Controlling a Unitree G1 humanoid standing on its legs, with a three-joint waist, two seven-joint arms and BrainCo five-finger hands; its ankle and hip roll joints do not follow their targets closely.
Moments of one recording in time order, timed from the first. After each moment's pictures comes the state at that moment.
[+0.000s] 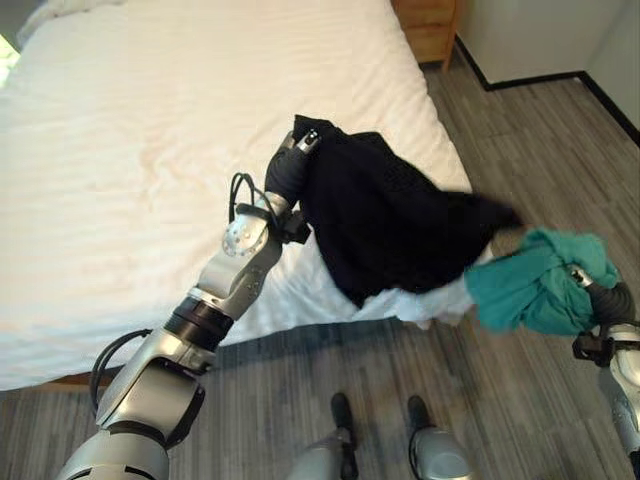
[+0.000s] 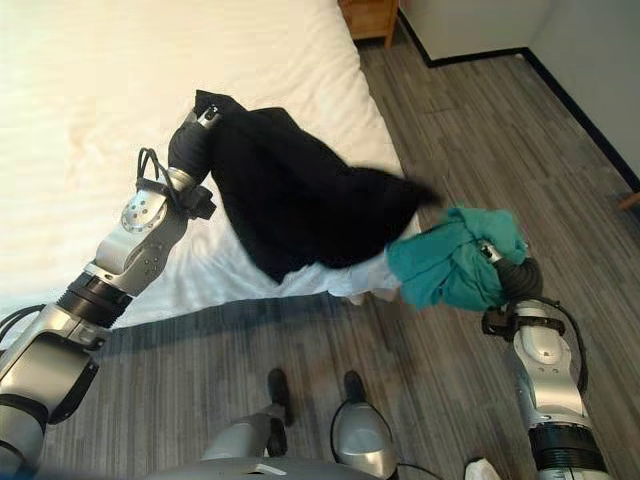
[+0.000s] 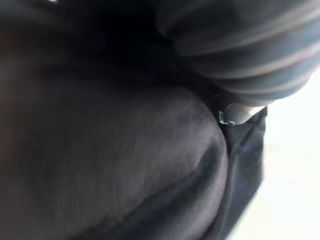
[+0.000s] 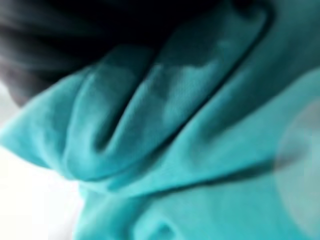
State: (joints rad) left arm -0.68 0.57 -0.38 0.17 -0.89 -0.19 0.00; right arm 0.02 -0.61 -0.15 0.20 0.39 -0.20 -0.08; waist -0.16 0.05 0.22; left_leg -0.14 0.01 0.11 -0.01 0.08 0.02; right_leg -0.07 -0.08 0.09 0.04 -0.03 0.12
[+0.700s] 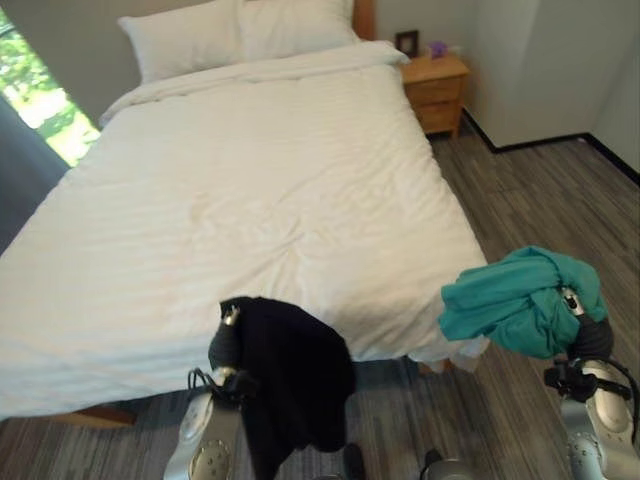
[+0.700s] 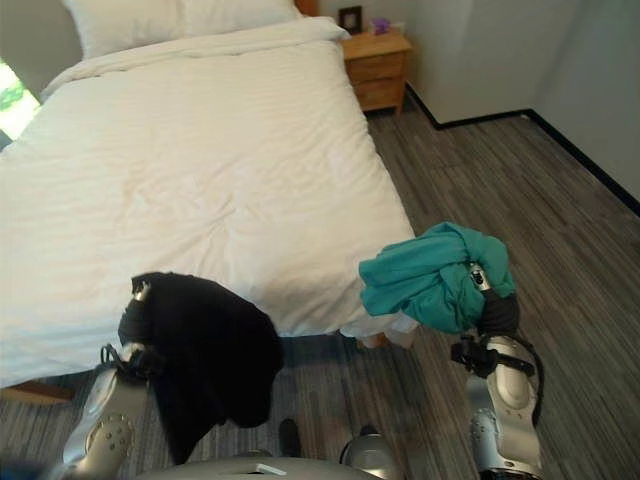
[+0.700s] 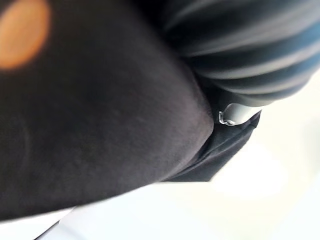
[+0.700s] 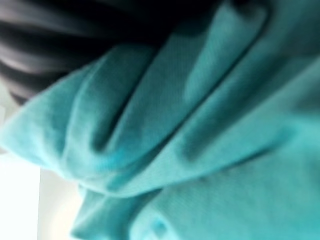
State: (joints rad) left arm 0.13 0.35 -0.02 0.00 -0.89 -0.16 -0.09; right arm 0.20 -0.31 -0.25 -0.03 0.52 -0.22 -0.01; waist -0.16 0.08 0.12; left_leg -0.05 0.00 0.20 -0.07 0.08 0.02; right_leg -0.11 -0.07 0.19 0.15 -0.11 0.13
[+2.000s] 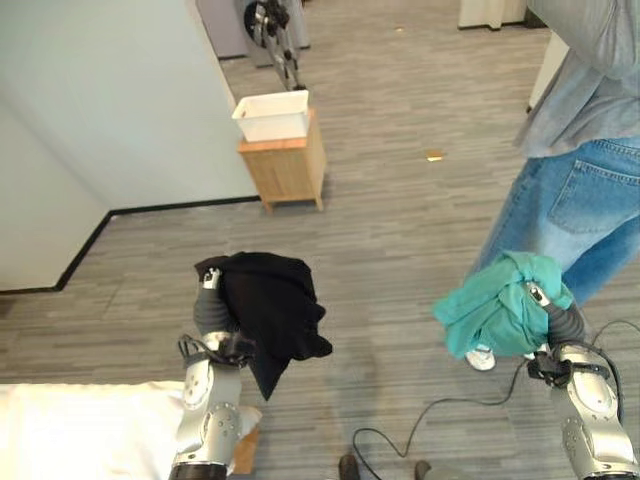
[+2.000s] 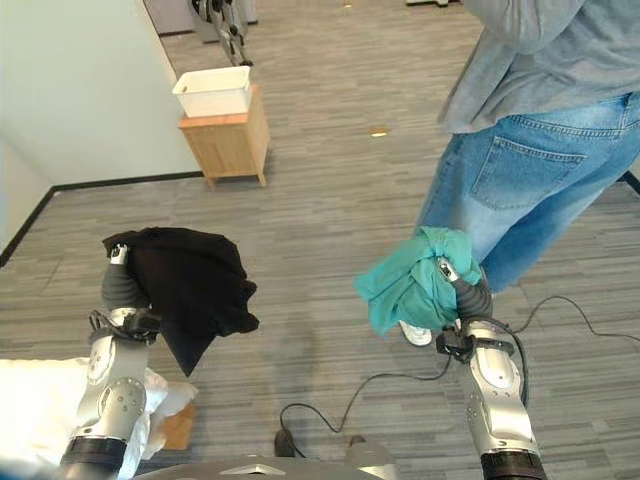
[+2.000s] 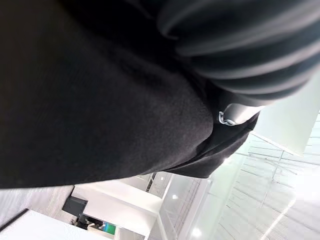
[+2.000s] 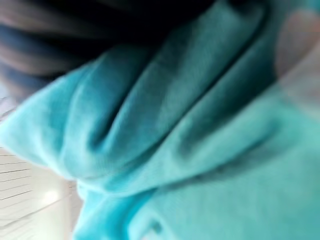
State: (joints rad) left arm 0.08 0.25 0.06 0.01 -0.76 -0.24 -0.03; right arm 0.09 -0.40 -0.09 0.05 0.43 -0.21 -0.02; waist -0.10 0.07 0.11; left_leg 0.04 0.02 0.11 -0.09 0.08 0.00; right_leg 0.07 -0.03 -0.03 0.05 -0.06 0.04
